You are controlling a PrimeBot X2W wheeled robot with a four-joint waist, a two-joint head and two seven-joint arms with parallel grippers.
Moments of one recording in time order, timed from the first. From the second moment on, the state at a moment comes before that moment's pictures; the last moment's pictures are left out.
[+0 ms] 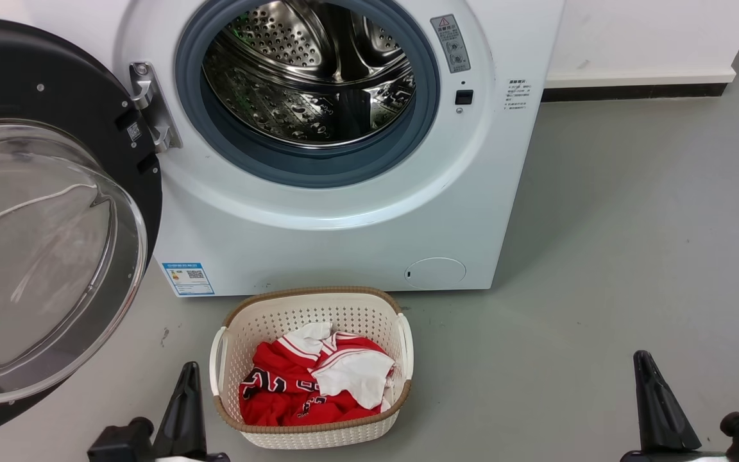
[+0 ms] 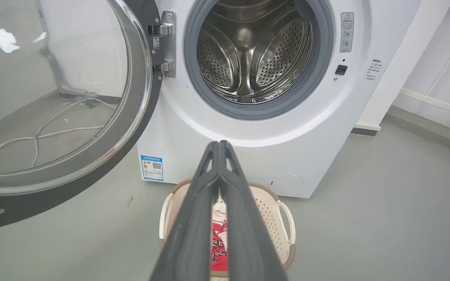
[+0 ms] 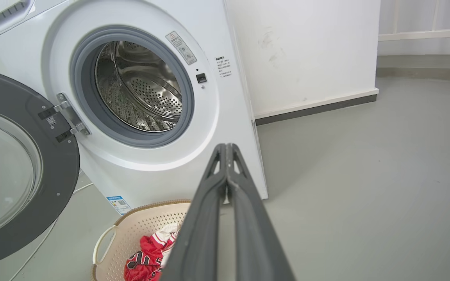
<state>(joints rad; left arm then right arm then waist) 0.14 0.05 0.00 0.07 -0.19 -0.03 -0.23 0.19 -0.05 -0.02 0.00 0.29 0.13 -0.24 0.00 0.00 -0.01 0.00</state>
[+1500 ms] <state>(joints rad) 0.02 0.05 0.05 0.16 -0.92 -0.08 -0.06 0.04 -0.08 -0.03 0.13 1.00 0.13 -0.09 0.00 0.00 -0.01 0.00</state>
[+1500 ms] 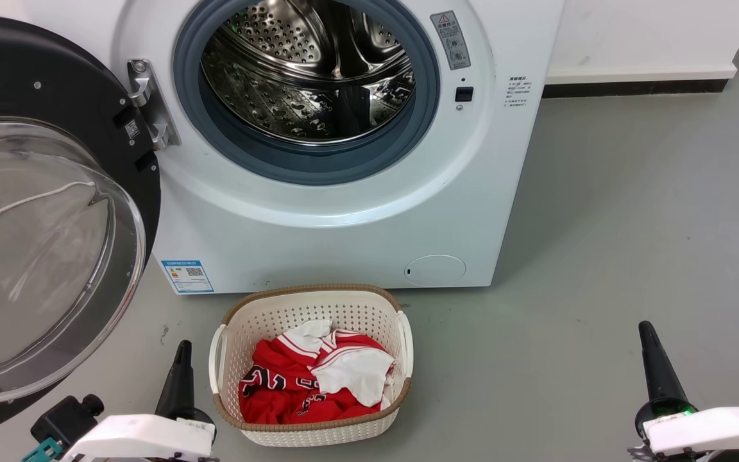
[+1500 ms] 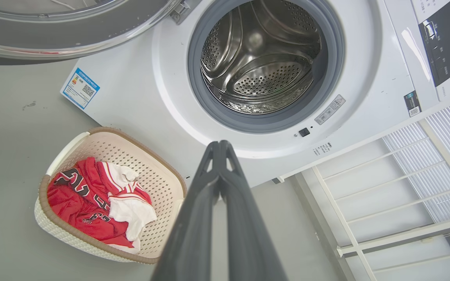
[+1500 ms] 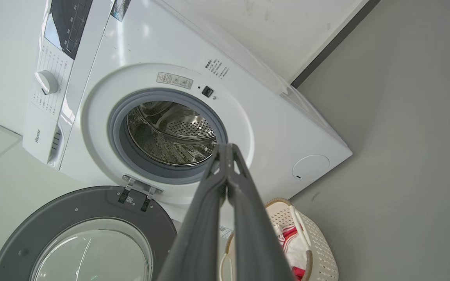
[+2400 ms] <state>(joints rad) -0.03 0.05 0.08 0.20 -1.22 -0.10 0.01 -0.02 -0.08 -0.04 0.18 1.28 0.13 -0.02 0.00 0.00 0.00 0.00</state>
